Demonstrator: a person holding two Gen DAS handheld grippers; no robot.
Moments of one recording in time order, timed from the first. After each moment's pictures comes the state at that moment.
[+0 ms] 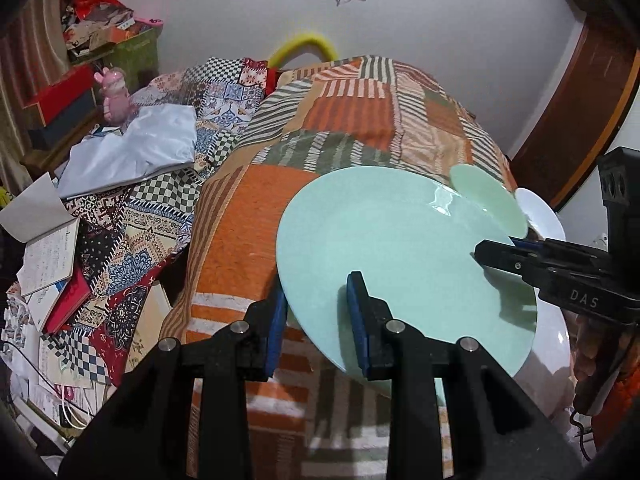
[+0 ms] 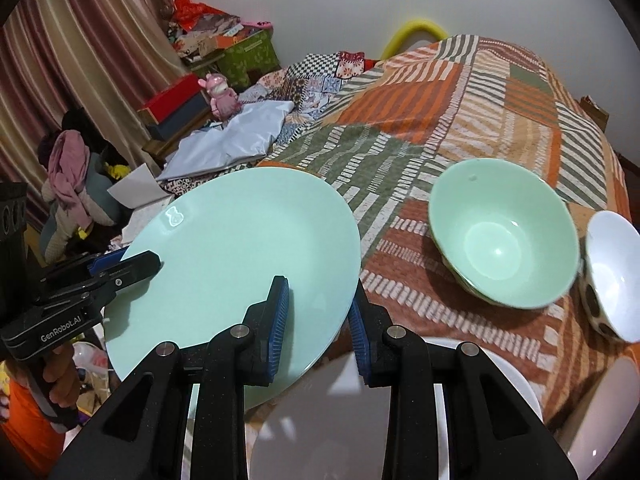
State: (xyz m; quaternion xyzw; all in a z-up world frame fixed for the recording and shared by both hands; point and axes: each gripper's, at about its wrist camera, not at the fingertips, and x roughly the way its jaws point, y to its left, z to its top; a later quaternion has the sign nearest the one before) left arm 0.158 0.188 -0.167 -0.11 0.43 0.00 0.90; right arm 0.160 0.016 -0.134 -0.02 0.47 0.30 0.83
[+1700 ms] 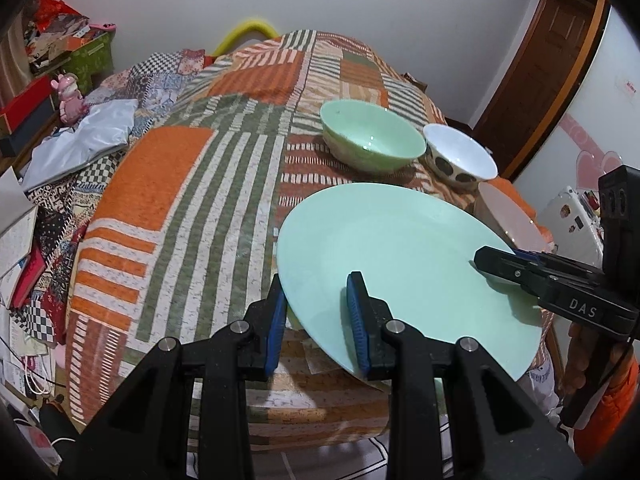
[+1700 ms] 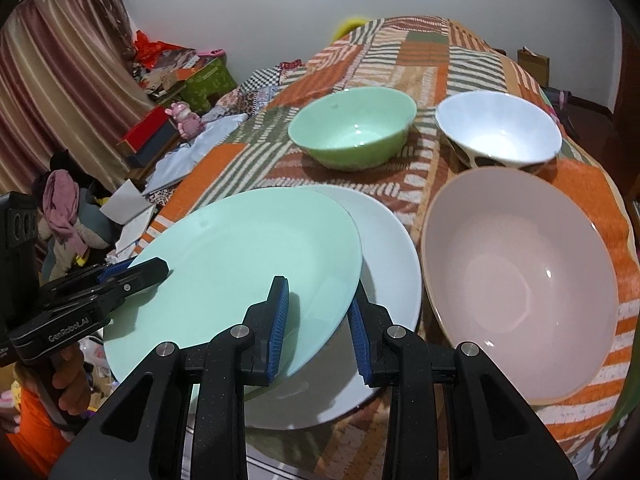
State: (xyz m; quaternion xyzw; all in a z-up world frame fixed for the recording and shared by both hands) left arm 0.109 0.052 -0.183 -0.09 0.45 -0.07 0.89; right arm 0.089 -0.116 -0.154 0.06 0.47 0.24 0.85
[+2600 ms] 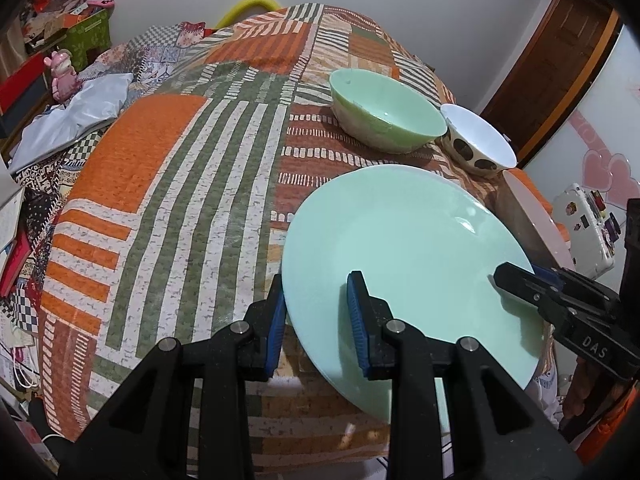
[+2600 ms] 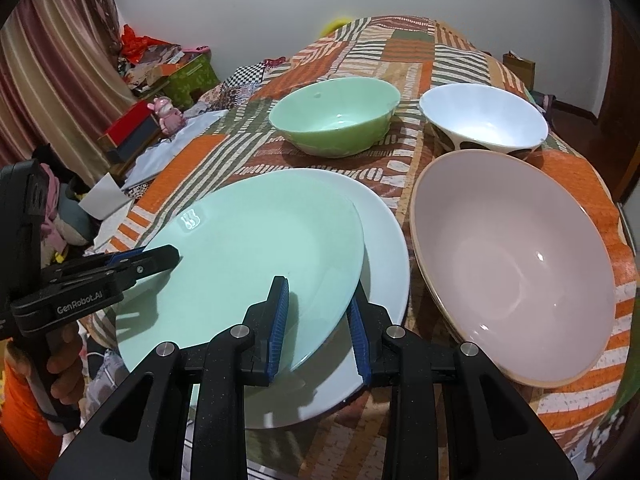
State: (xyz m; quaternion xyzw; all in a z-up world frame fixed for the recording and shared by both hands) left arm 0.136 0.052 -0.214 -0.11 0.48 -0.07 0.87; right arm 0.080 -0.112 -0.163 0.03 0.46 0.20 0.86
